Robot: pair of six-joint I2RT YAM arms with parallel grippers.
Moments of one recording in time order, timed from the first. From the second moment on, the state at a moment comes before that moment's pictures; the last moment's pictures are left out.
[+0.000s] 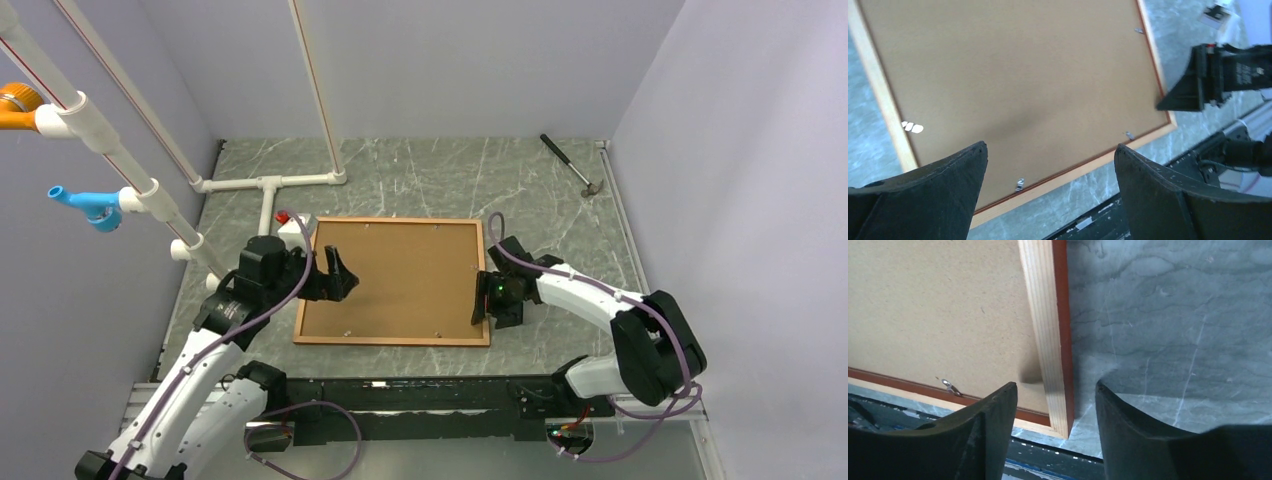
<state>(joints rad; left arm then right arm) -0.37 0.70 0.69 -0.56 0.21 -0.38 0.51 1.35 0.66 -0.58 -0.17 0.65</state>
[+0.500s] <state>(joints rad) -0.69 0.82 0.75 -0.51 0.24 -0.24 0.54 1.39 0.70 -0.62 -0.14 0.65</state>
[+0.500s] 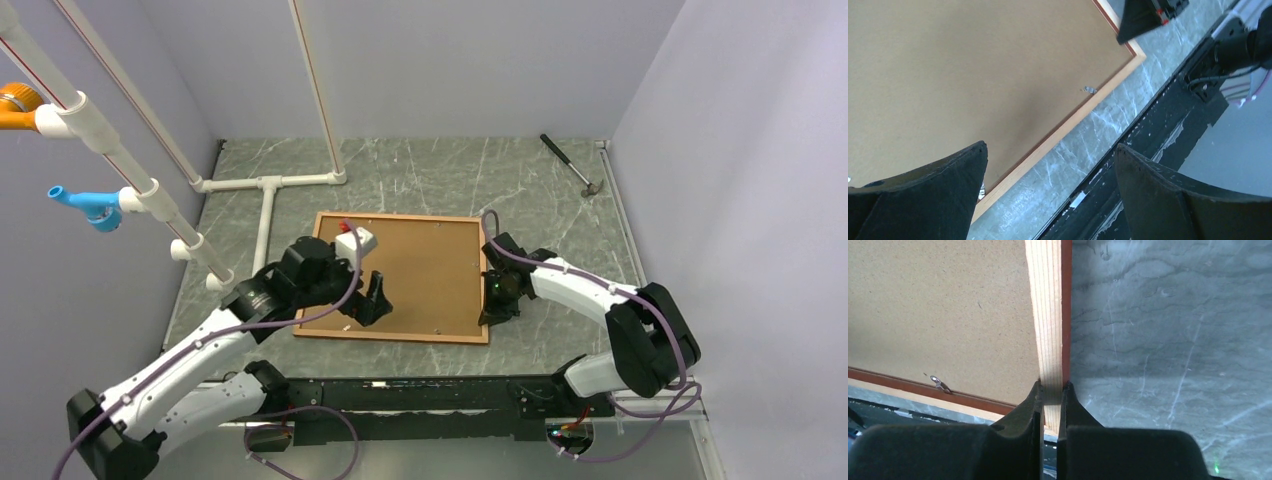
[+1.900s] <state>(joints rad) -1.41 1.35 0.91 -0.55 -0.91 -0.02 0.49 1.31 1.19 -1.04 -0.30 0.60</state>
